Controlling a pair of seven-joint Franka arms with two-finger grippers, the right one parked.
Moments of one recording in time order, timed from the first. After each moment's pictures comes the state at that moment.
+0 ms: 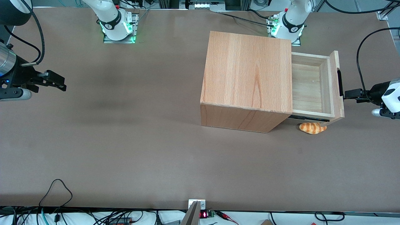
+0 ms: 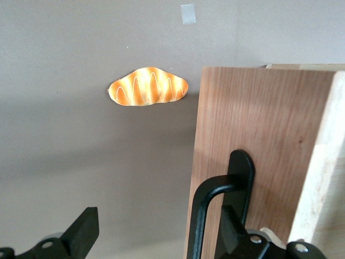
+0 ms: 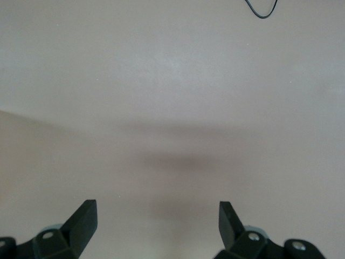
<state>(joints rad) 0.33 0.24 -0.05 -1.75 -0.18 1.72 0.40</state>
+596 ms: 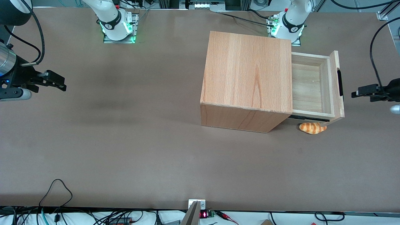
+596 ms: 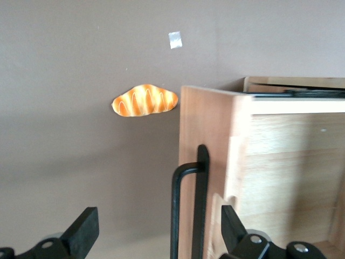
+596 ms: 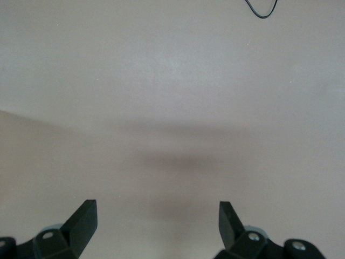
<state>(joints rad) 0.33 0.24 -0.05 -1.55 -0.18 1.57 0.40</state>
